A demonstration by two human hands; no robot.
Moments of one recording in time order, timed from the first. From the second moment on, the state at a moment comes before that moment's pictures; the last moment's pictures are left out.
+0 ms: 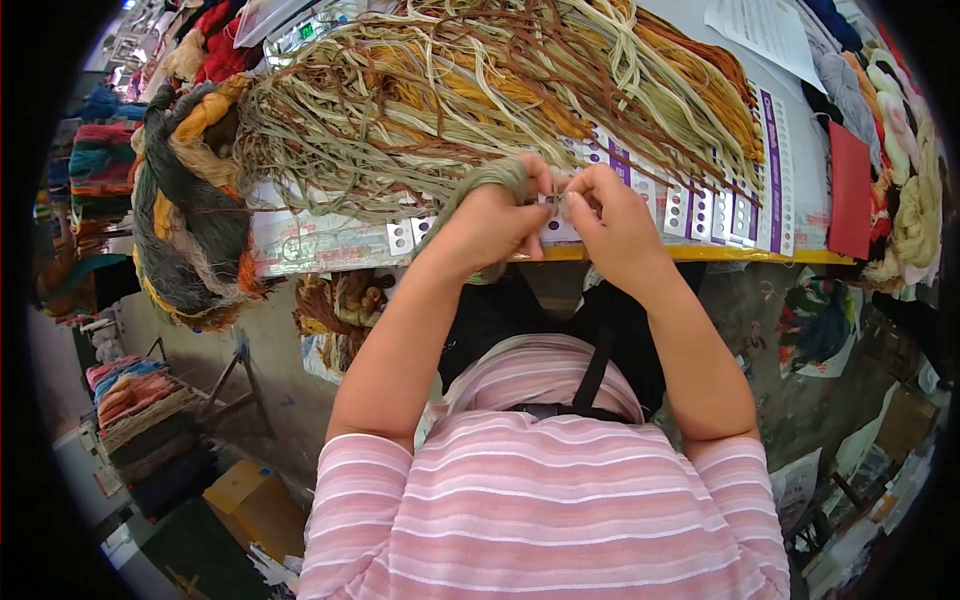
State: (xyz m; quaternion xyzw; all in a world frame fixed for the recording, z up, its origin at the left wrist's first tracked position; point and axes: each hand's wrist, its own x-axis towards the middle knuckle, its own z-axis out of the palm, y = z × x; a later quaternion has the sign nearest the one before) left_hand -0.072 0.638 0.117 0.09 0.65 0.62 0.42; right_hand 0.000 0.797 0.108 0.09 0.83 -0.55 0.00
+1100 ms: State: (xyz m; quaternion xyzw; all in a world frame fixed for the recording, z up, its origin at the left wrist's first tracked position) left_hand -0.031 0.603 0.192 0.06 0.34 0.83 0.43; right_hand 0.022 0.746 0.163 -0.04 0.69 -0.72 -0.04
